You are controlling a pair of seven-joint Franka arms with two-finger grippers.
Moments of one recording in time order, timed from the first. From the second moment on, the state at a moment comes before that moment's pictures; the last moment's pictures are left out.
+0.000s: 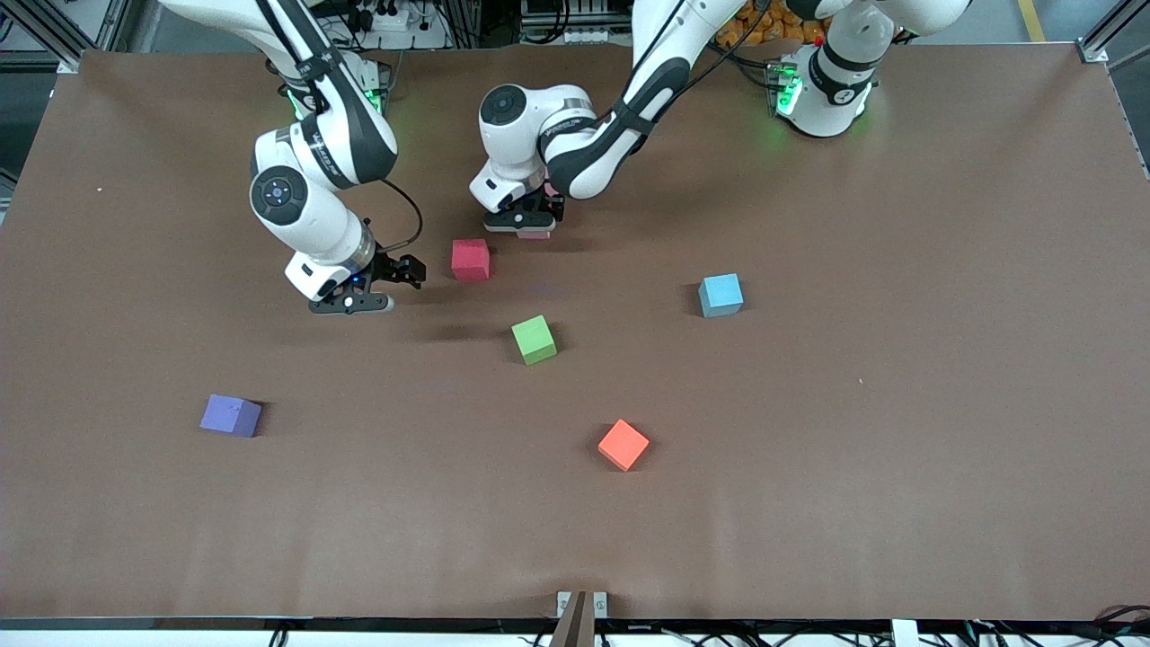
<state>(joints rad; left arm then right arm) -0.95 0.76 -0.25 -1.64 0.24 2.35 -1.26 0.32 0.13 0.06 -2.33 0.12 2.40 0.26</state>
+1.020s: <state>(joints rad) -0.94 0.71 -0.27 -1.71 0.25 2.36 -1.24 0.37 0.13 0.06 -2.33 0.12 2.40 0.26</state>
